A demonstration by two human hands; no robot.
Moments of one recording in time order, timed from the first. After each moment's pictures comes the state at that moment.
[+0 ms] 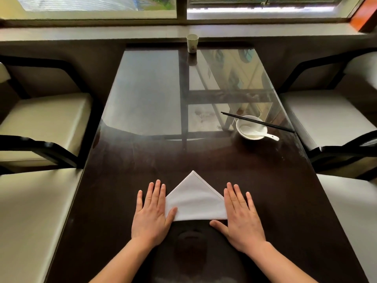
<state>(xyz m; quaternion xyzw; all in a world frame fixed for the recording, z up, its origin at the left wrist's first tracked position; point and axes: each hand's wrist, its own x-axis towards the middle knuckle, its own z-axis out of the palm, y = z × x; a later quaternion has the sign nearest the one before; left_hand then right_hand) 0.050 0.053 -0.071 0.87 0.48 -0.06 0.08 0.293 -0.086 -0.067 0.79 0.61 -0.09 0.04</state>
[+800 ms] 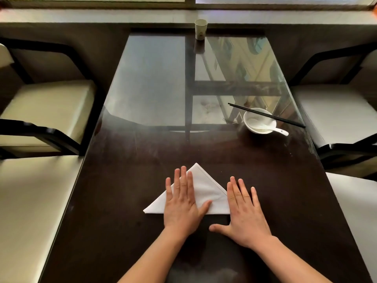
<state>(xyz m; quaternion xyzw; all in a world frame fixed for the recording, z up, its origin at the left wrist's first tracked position) 0.128 0.021 -0.080 0.88 0.47 -0.01 0.08 0.298 -0.084 -0.065 0.78 0.61 -0.13 0.06</state>
